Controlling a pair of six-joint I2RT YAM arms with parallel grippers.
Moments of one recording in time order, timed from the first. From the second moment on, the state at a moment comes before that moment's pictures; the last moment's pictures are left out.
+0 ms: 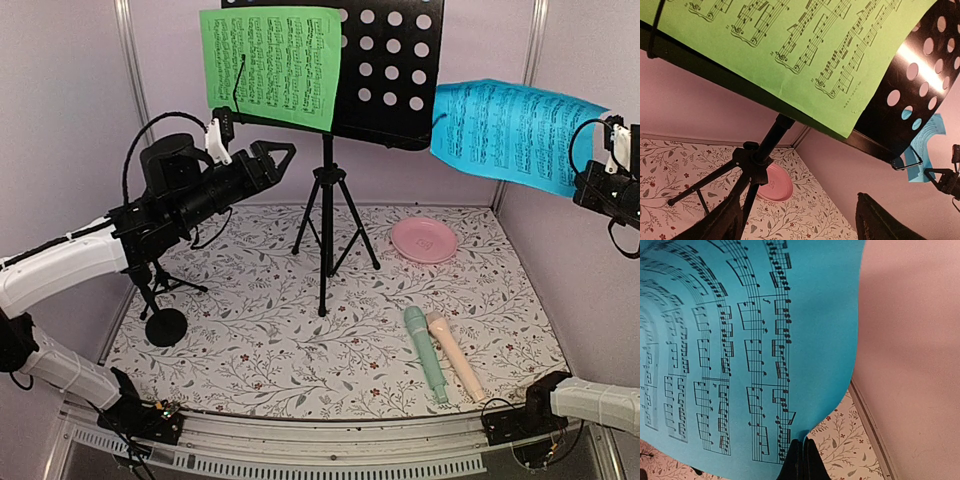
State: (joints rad) left arm -0.81 1.31 1.18 0.17 -0.15 -0.61; right arm 0.33 0.88 1.58 -1.06 0.44 0.32
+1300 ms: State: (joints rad) left arm -0.80 1.24 1.14 -0.03 -0.21 -0.38; right arm -0.10 1.00 0.70 -0.43 0.02 0.32
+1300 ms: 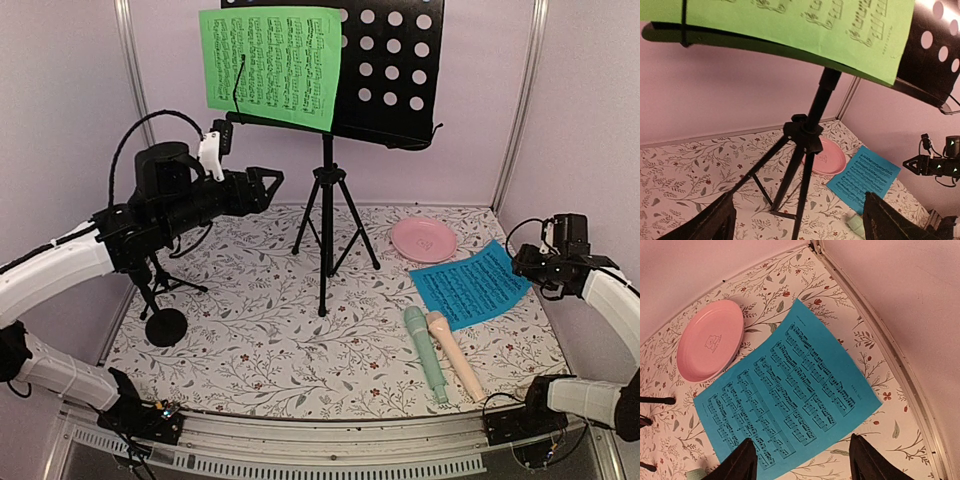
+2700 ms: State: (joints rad) left arm -0.04 2.17 2.08 1.11 1.07 -1.04; right arm -0.10 0.76 0.89 -0.40 -0.37 0.45
